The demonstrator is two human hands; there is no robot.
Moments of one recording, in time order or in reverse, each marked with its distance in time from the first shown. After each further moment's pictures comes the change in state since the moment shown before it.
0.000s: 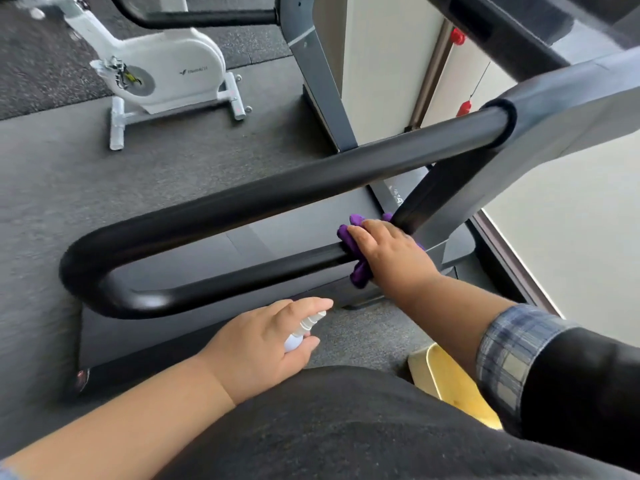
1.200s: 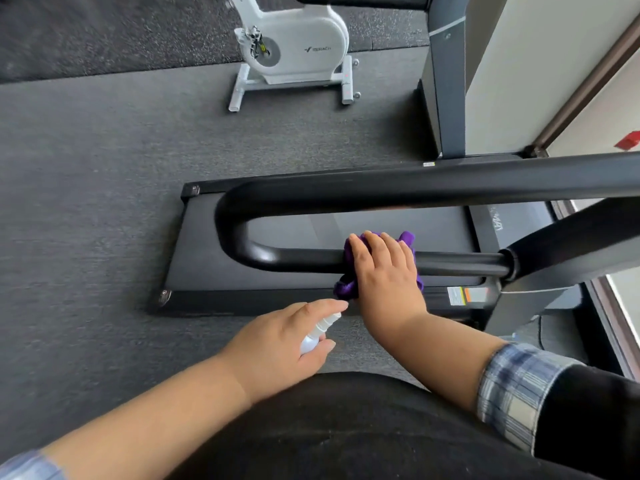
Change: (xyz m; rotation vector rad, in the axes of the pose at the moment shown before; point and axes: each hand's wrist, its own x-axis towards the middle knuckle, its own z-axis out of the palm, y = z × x) left_hand -0.081 -0.023 -0.016 -0.025 0.121 -0.375; right_hand 0.016 -0.148 0.031 -0.054 0.027 -0.187
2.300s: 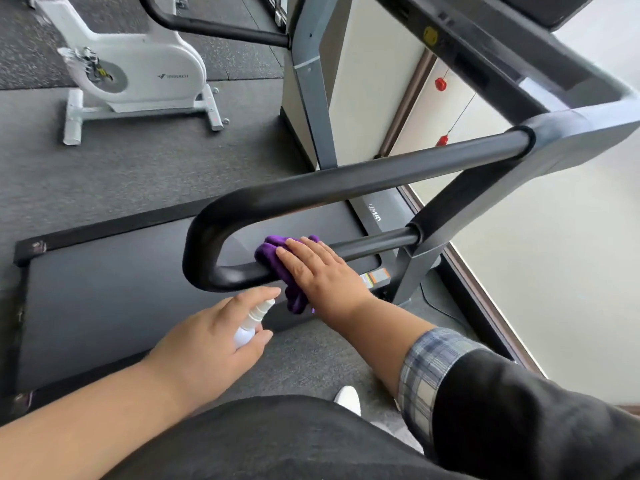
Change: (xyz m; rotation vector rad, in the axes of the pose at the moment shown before) left_hand 0.003 -0.082 -0.050 -0.061 -0.059 0.233; right_hand -0.008 -0.044 -0.012 0.032 0.092 -0.081
